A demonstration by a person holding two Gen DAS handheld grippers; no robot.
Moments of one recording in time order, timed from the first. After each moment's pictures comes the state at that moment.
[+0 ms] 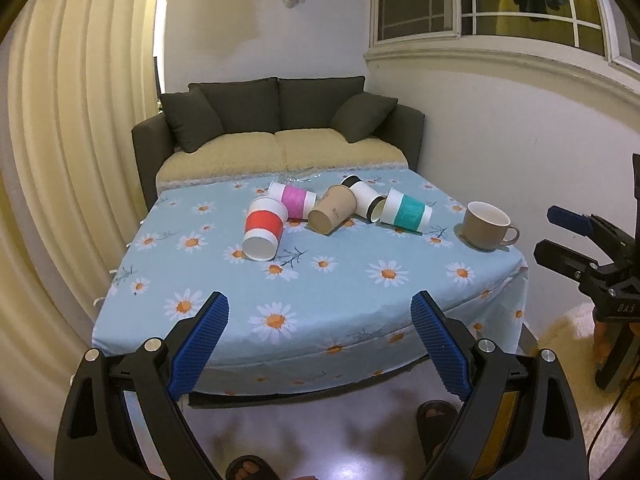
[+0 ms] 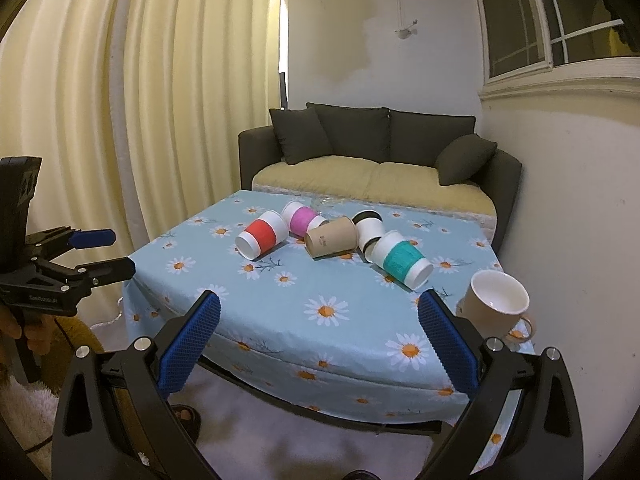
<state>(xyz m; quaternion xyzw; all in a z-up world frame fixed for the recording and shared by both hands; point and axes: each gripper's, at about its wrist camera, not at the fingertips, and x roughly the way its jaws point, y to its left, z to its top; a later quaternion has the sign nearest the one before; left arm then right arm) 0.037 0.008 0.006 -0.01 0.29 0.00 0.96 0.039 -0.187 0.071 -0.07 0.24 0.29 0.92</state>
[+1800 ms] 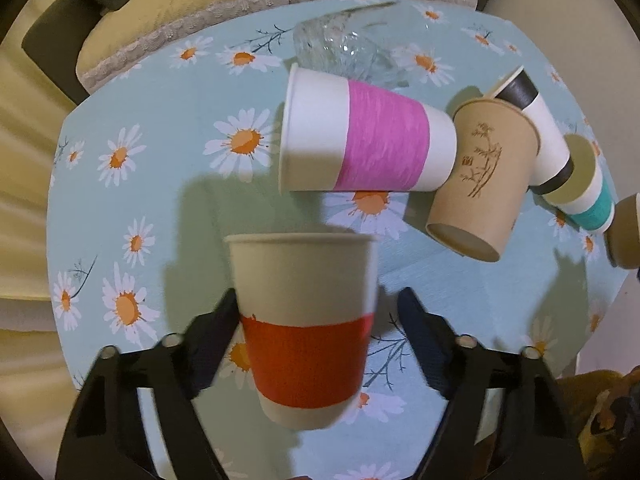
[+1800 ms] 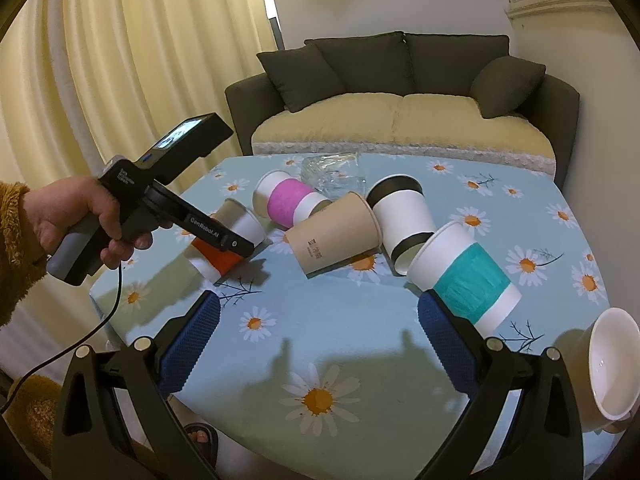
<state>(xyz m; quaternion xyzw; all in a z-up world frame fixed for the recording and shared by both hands) 0.397 0.095 -0.104 0.01 0.64 -0.02 0.77 0.242 -0.116 0.002 -0.03 0.36 0.32 0.87</state>
